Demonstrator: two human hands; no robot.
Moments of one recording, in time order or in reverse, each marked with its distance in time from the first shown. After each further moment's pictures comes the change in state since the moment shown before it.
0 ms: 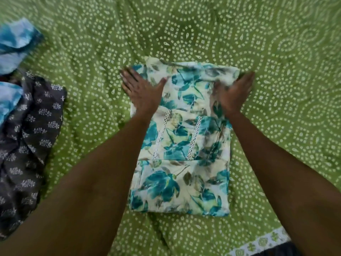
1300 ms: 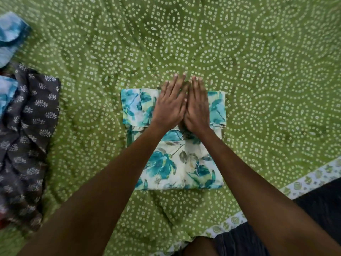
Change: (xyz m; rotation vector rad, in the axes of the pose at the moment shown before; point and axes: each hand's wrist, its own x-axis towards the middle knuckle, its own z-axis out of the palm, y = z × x) left_hand -0.110 -0.003 0.006 0.126 -0.050 0.945; right_hand -0.138 -0.004 -0.005 -0.213 -0.235 -0.515
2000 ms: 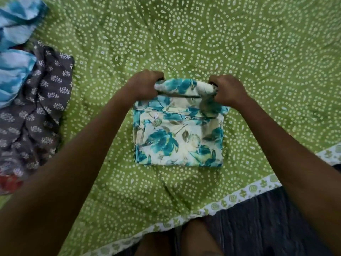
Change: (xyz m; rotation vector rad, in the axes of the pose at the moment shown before) left_hand -0.020 -0.036 -0.090 -0.040 -0.481 -0.210; right_hand 0.001 0.025 -0.092 -0.282 -0.385 -0.051
